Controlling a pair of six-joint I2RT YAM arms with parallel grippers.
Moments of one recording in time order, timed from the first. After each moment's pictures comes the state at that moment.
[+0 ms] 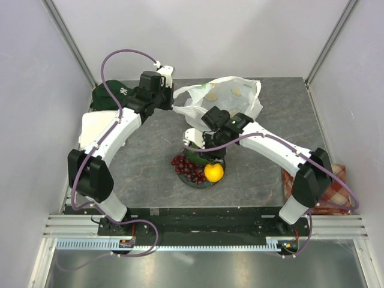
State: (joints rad) left arm -0.39 1.65 1.49 -0.40 0.04 -0.06; right arm 0.76 1.64 1.45 -0.98 -0.30 -0.69
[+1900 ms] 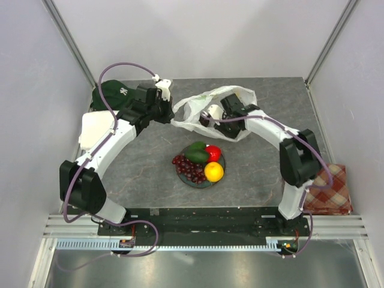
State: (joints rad) left arm -0.39 1.52 1.32 -0.40 0.16 -0.07; right arm 0.47 1.89 1.47 -0.67 -0.07 -0.53
